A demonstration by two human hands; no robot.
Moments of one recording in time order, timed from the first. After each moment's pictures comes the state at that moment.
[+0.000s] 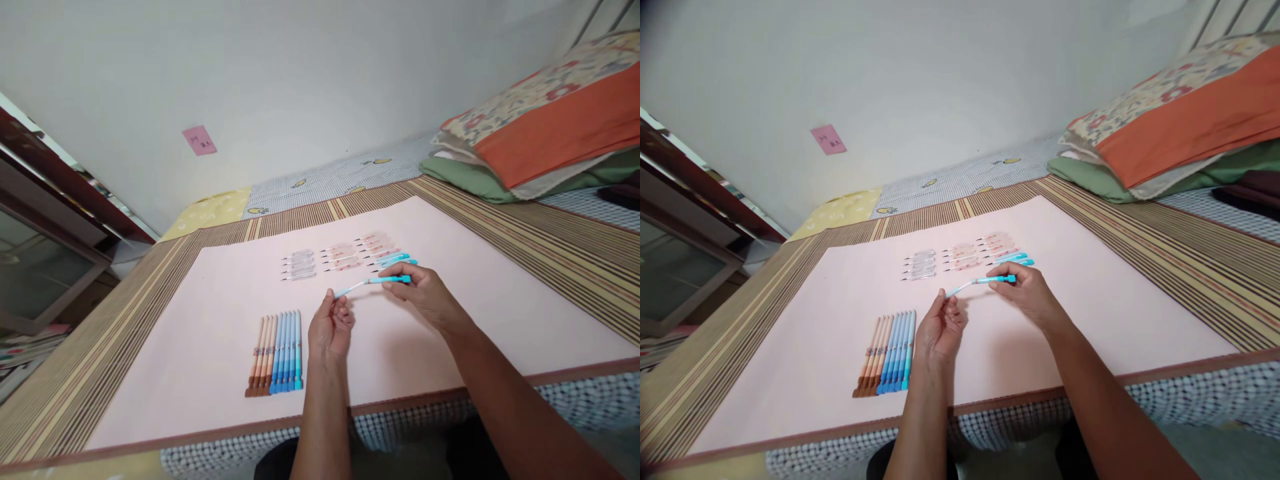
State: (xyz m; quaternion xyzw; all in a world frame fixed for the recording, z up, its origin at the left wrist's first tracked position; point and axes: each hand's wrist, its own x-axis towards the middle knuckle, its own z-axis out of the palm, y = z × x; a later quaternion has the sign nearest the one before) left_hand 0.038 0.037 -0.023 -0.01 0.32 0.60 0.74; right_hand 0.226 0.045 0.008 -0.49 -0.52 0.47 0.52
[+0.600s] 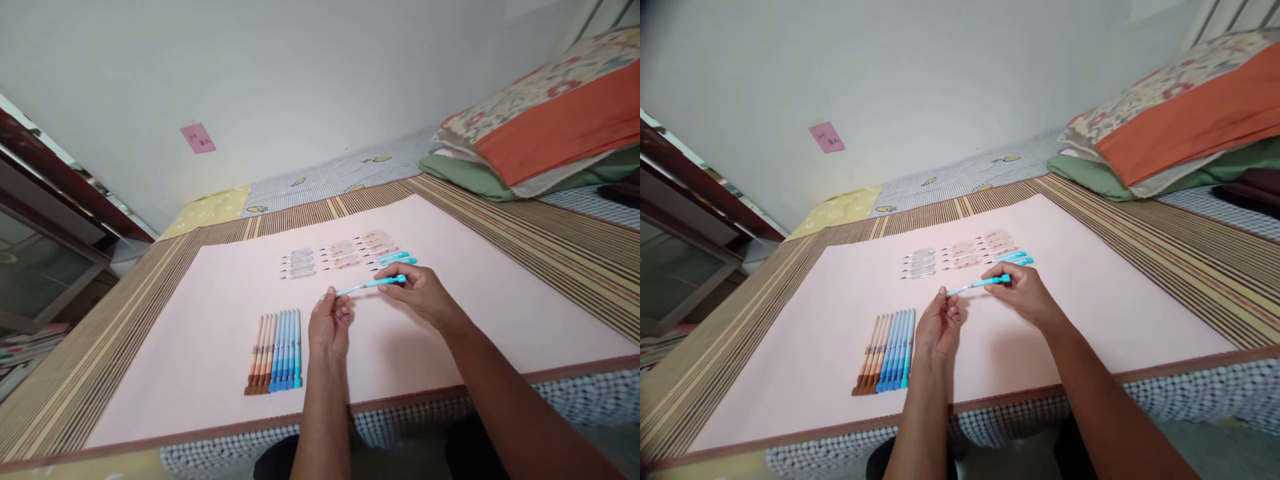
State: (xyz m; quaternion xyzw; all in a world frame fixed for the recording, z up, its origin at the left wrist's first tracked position) left_hand 0.040 0.035 -0.027 0.08 0.36 0.63 0.69; right_hand 0.224 0.043 0.011 -0.47 -0.55 0.46 0.51
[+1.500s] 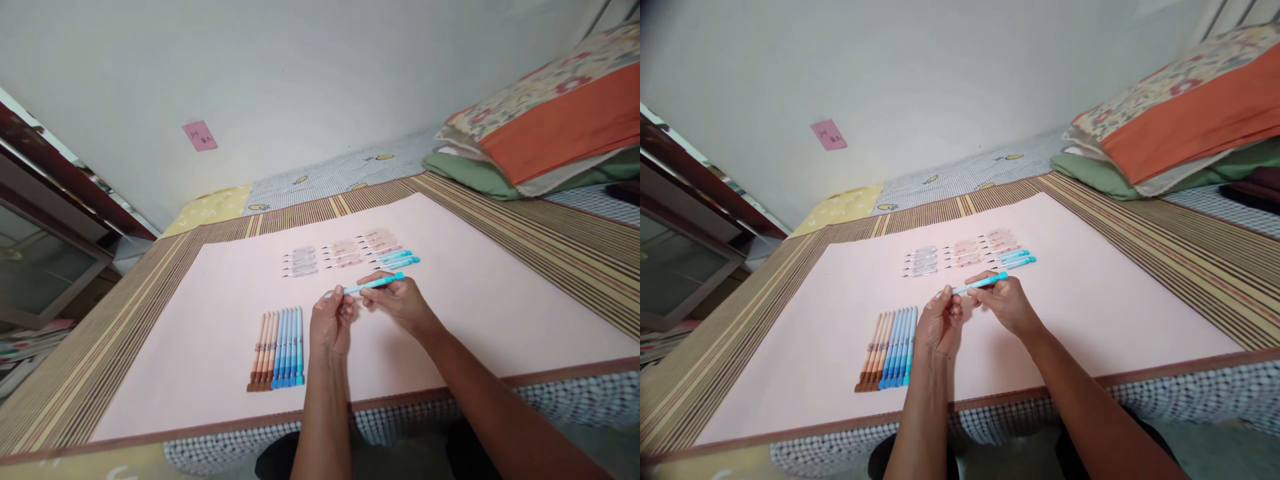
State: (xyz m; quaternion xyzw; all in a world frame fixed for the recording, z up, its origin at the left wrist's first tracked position) left_hand 0.041 0.031 -0.016 0.20 0.35 0.61 0.68; right_hand 0.188 0.045 -0.019 -0.37 -0.55 0.51 0.55
